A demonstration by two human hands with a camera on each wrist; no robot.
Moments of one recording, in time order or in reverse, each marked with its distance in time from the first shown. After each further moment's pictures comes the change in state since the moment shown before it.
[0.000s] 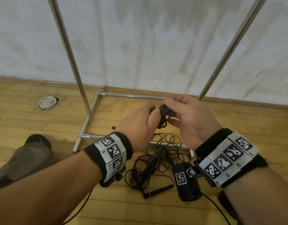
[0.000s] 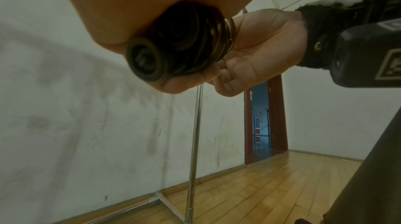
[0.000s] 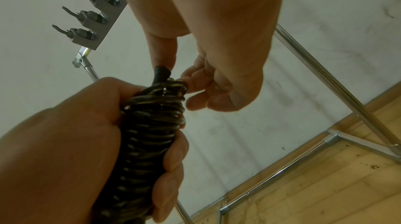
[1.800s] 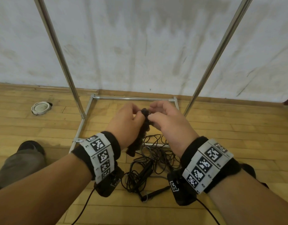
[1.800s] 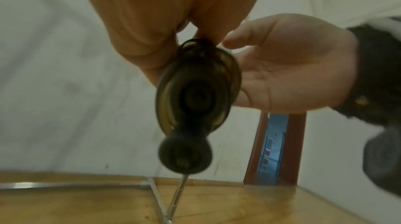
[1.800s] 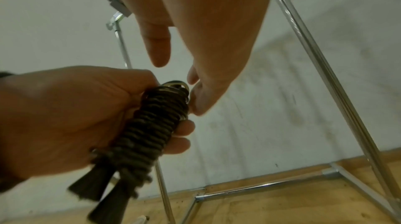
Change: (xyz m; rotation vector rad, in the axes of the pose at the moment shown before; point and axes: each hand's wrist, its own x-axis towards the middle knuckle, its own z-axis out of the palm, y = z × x) left_hand 0.010 -0.011 -0.003 -0.247 0.095 -0.298; right_hand 0.000 0.021 0.007 -0.348 -0.086 -0.036
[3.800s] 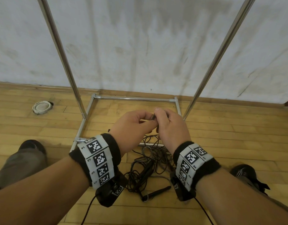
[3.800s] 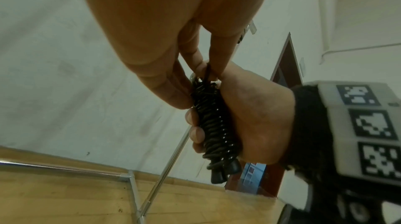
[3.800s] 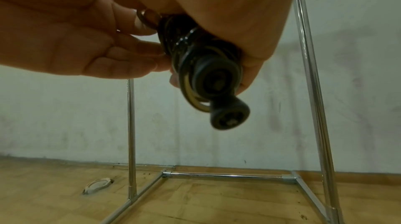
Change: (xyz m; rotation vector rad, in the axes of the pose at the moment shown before) left_hand -0.018 0.007 0.000 -0.142 -0.182 0.024; right_hand 0.012 0.032 0.009 -0.316 0.246 -0.167
